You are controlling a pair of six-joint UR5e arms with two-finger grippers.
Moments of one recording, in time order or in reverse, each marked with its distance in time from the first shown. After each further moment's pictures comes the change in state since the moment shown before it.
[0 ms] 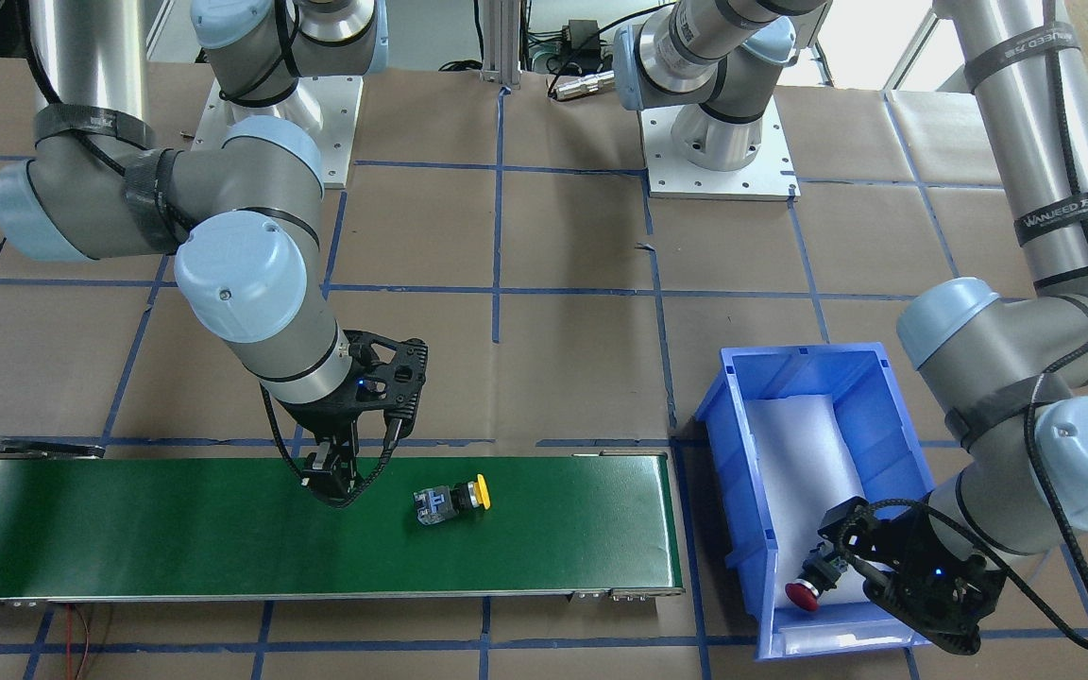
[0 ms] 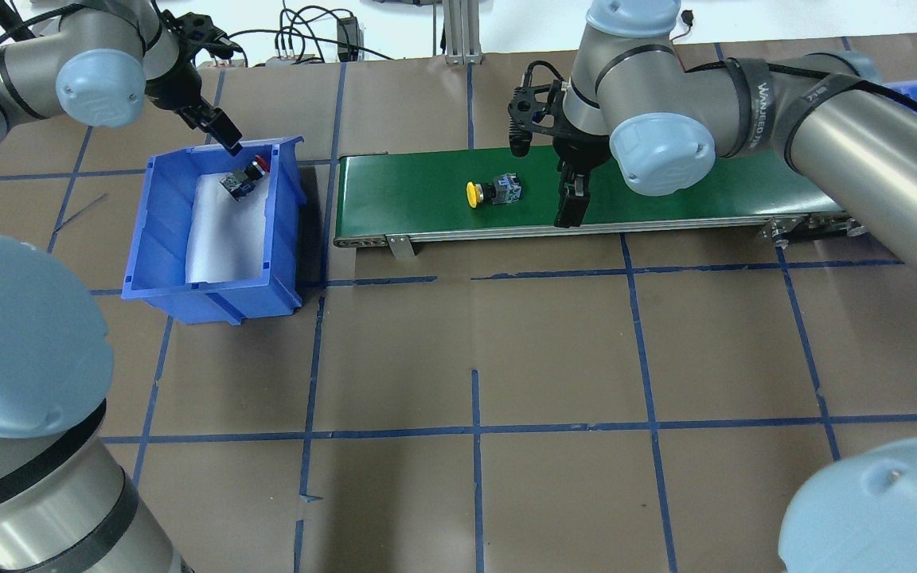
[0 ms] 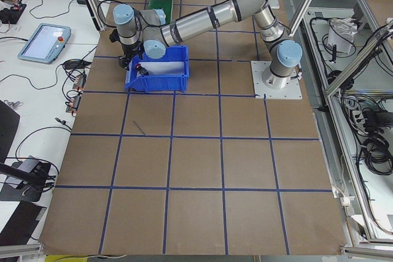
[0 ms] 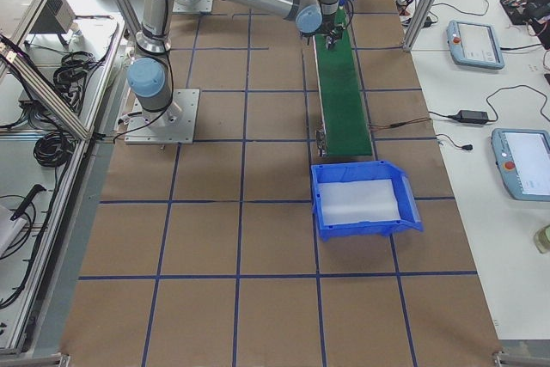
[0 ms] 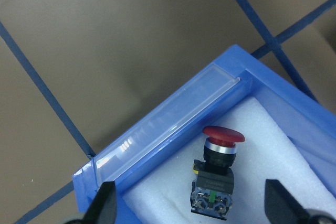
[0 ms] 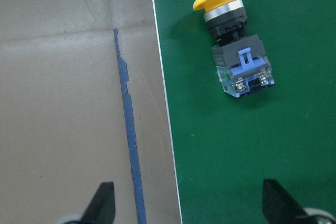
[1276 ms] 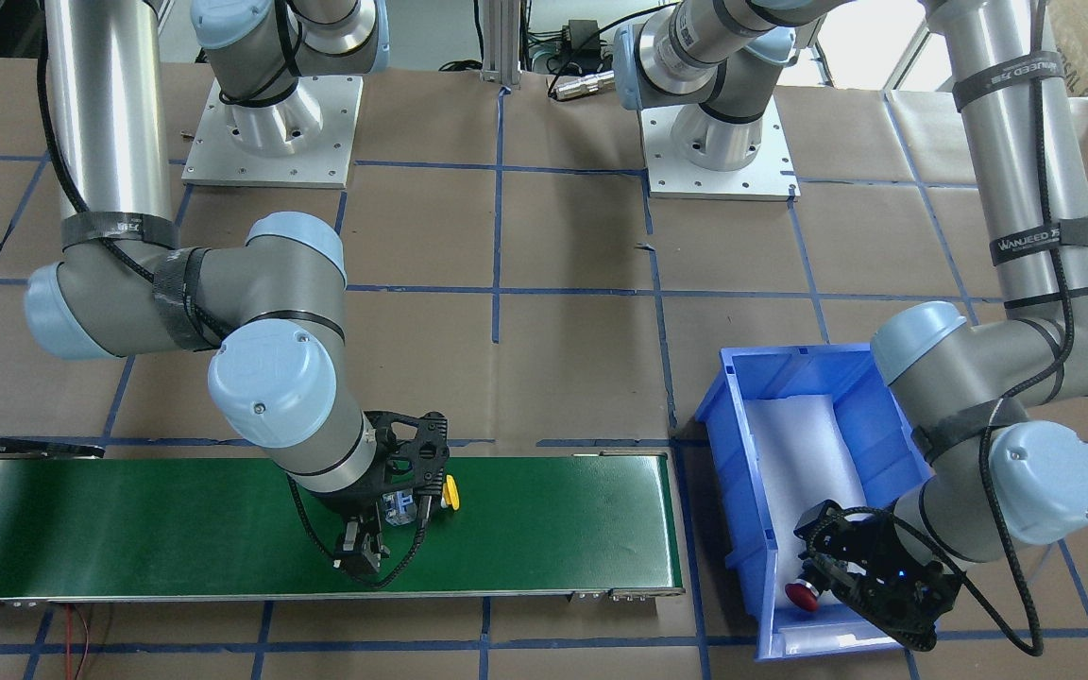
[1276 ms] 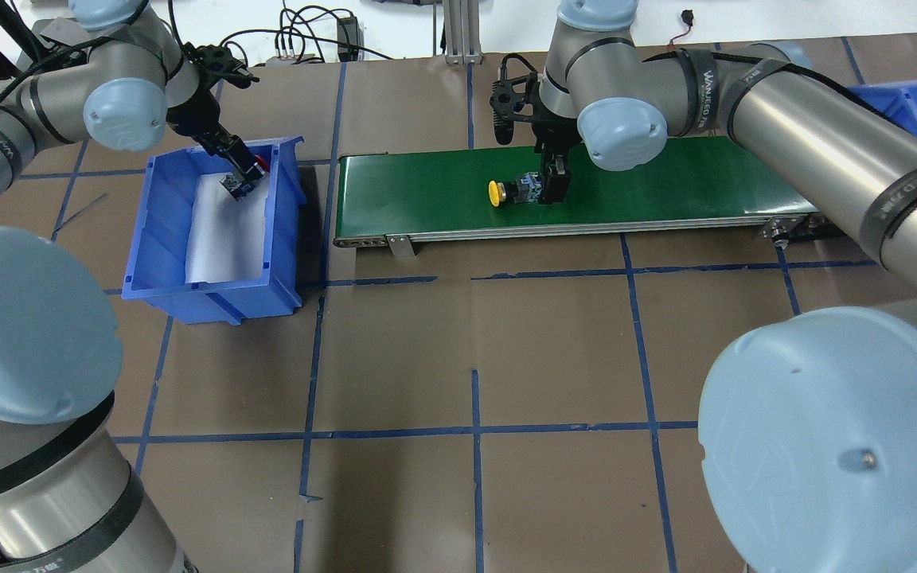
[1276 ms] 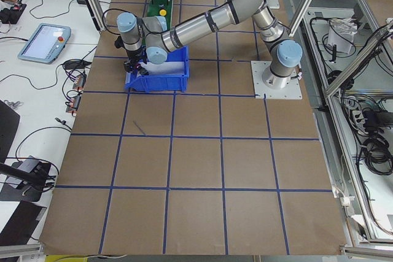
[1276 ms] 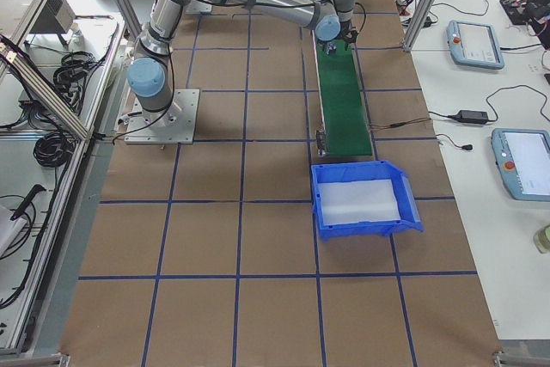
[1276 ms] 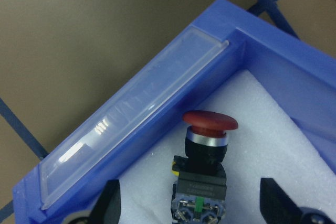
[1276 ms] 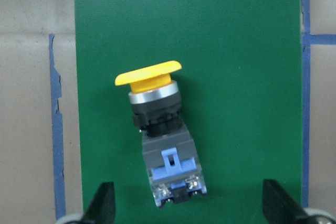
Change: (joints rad) left arm -0.003 -0.030 -0.050 0.043 -0.006 0.003; right arm 0.018 0.171 -0.155 -0.026 0.004 -0.064
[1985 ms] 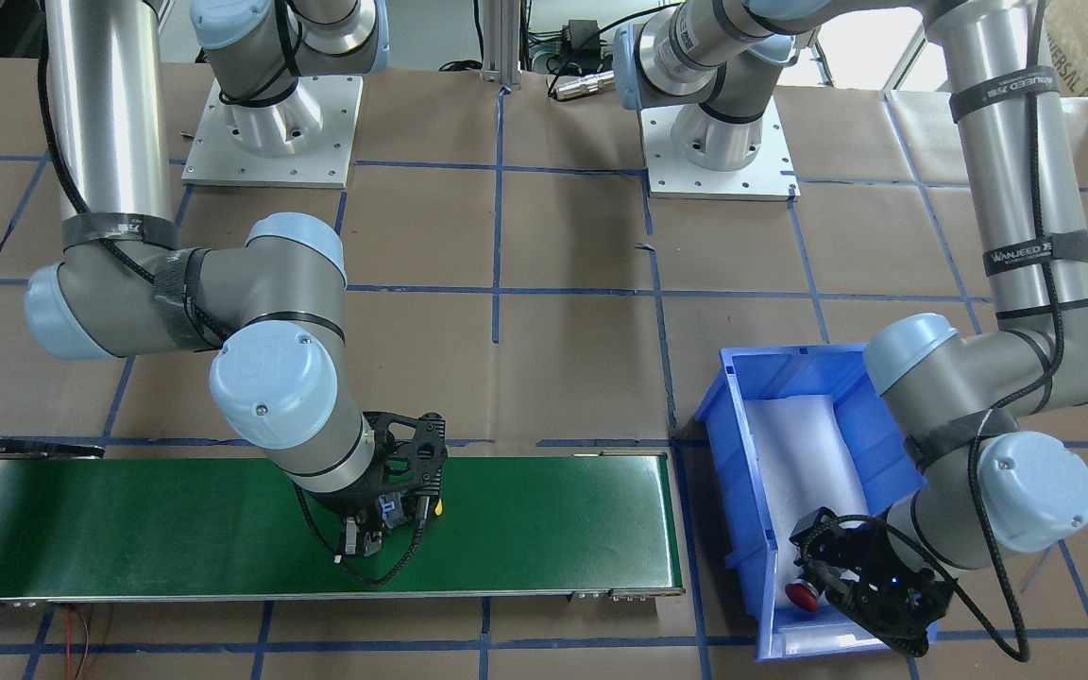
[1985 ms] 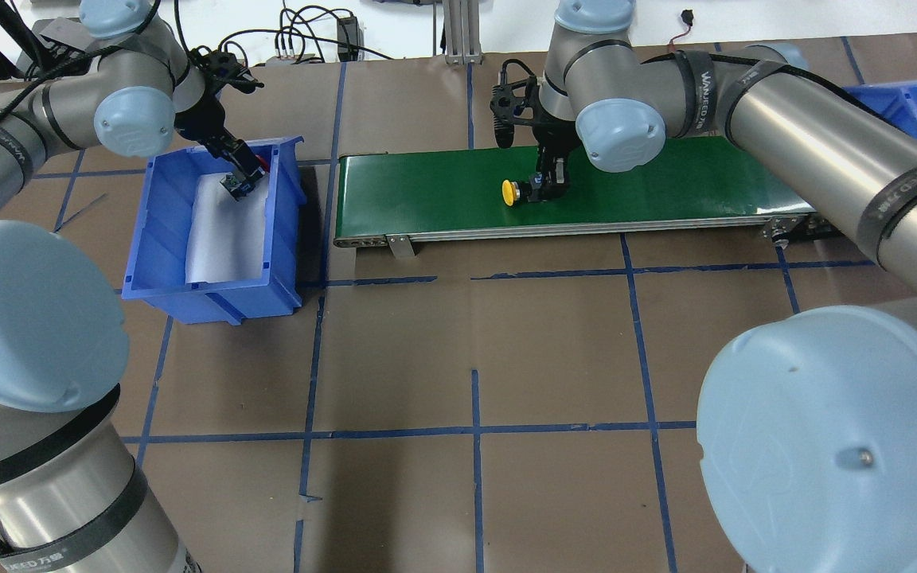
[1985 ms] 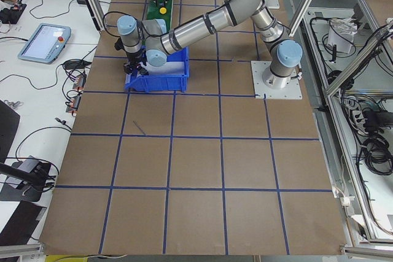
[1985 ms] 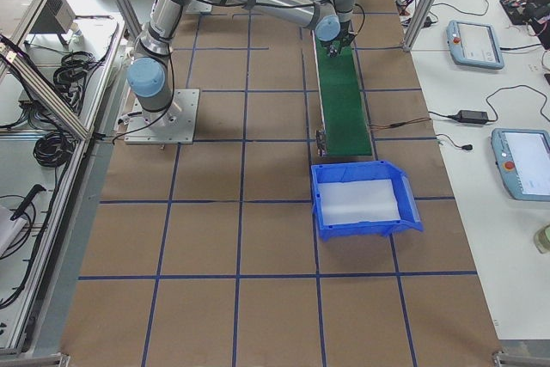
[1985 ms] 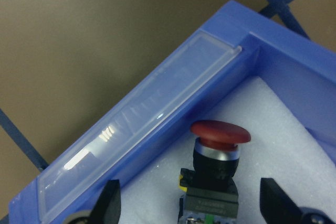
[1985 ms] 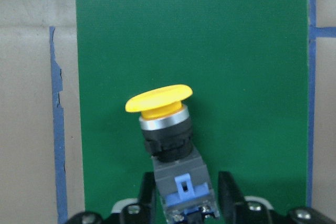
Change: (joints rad) left arm -0.001 -0.020 -0.004 0.029 -0.001 0.000; right arm -0.004 -0.001 0.000 0.003 -0.018 -0.010
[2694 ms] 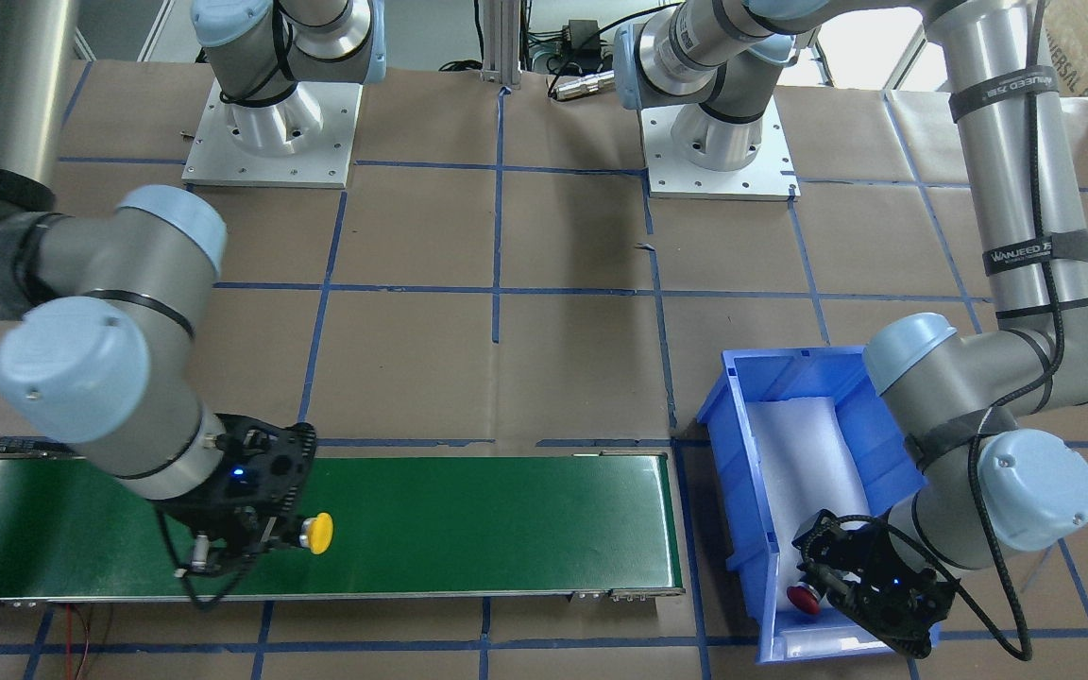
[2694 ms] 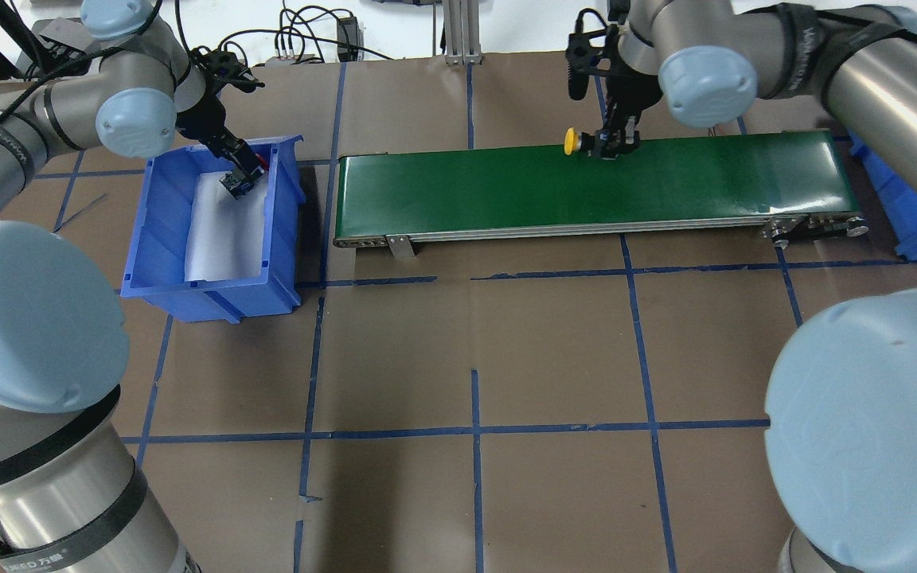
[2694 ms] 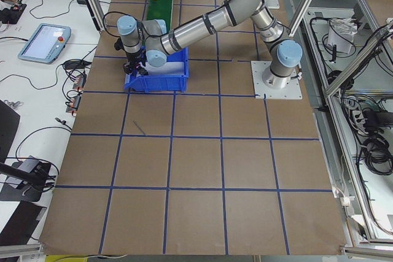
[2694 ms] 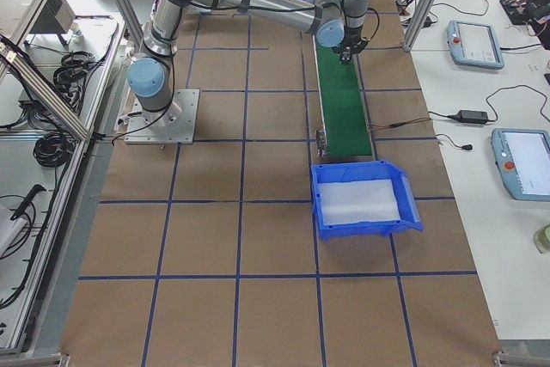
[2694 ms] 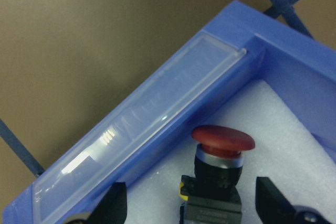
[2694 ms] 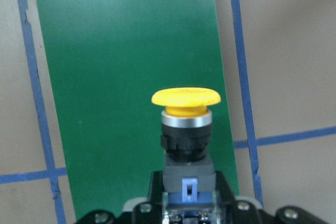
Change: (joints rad) left arm -0.001 0.008 0.001 0.009 0.004 -0.001; right arm -0.197 -0.090 -0.027 0.094 0.006 -0.028
